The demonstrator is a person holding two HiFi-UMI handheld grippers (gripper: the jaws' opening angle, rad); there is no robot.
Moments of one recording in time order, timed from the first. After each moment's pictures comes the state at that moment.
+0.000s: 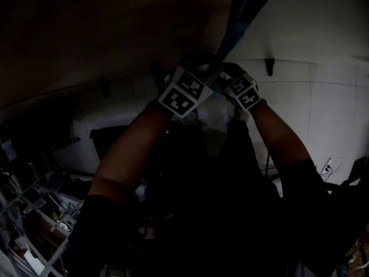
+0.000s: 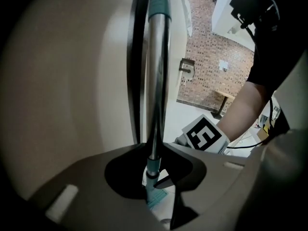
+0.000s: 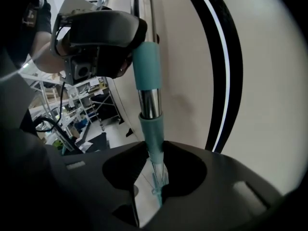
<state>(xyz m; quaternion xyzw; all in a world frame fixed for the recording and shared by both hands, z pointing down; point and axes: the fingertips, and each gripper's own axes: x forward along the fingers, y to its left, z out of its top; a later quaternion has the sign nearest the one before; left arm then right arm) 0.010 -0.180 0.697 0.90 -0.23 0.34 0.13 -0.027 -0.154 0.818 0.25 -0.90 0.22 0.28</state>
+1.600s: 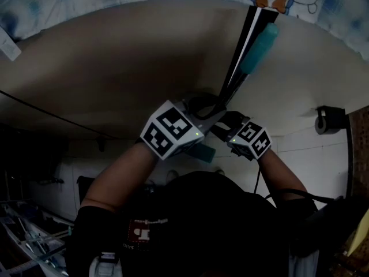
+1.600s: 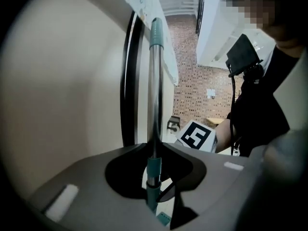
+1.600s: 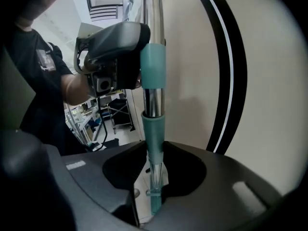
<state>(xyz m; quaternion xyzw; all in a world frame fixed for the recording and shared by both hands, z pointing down) 0.012 -0.181 0.362 0.96 -0.22 0.17 0.06 -0.018 -0.164 0.492 0.20 -0.93 0.13 0.27</state>
